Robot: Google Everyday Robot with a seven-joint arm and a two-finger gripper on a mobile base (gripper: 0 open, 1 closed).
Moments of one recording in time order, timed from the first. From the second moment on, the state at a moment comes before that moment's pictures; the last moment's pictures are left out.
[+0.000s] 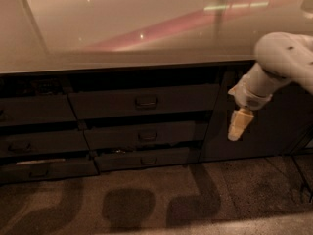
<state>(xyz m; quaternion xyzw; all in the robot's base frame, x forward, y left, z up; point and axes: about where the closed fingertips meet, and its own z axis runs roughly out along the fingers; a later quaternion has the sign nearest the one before) 0.588 -0.265 0.730 -0.62 0.78 0.00 0.13</state>
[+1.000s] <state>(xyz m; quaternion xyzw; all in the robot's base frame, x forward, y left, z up) 0.605 -0.231 0.716 -0.64 0.76 -0.01 0.09</state>
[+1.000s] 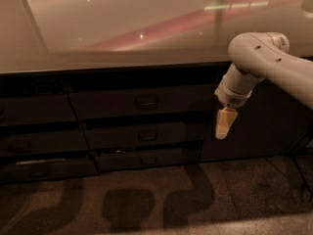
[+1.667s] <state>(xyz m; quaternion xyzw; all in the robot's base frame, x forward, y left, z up) 0.601 -0.192 0.716 -0.67 0.74 -0.02 0.09</state>
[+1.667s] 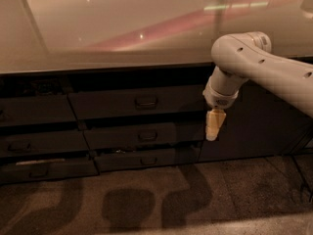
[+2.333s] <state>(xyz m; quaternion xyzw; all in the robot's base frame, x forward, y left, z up) 0.599 -0.189 0.709 -0.70 0.69 0.11 0.15</state>
